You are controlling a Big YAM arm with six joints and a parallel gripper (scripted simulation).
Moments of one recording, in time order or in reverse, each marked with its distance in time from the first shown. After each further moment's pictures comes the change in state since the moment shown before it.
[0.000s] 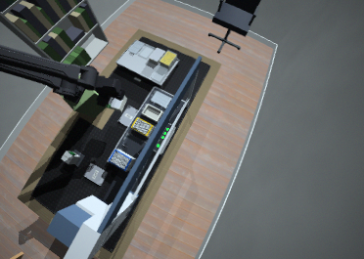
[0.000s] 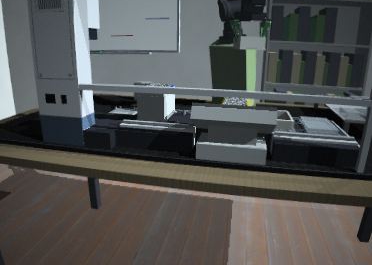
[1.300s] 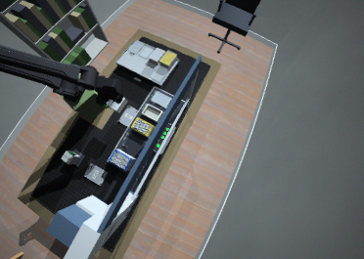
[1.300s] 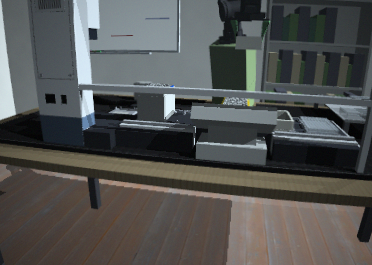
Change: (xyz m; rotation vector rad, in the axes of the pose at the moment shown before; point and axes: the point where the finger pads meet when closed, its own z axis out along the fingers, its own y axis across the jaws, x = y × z) arm 0.000 0.000 0.000 0.000 0.000 0.219
